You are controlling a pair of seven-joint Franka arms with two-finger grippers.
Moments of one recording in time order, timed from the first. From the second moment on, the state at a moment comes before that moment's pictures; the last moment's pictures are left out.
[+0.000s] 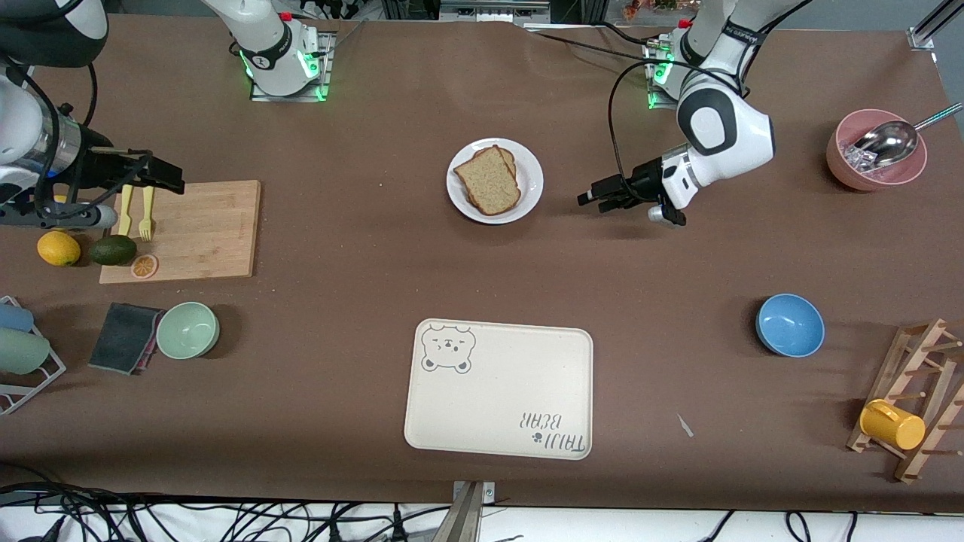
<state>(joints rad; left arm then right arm) -0.04 0.14 -0.34 -2.53 -1.59 2.43 0.83 0.04 0.08 0.03 -1.59 -0.01 1.50 0.04</state>
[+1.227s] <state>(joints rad) -0.16 0.31 -0.53 -2.55 -2.14 2.59 1.27 0.02 0.07 0.02 -1.59 -0.02 1.64 0.03</state>
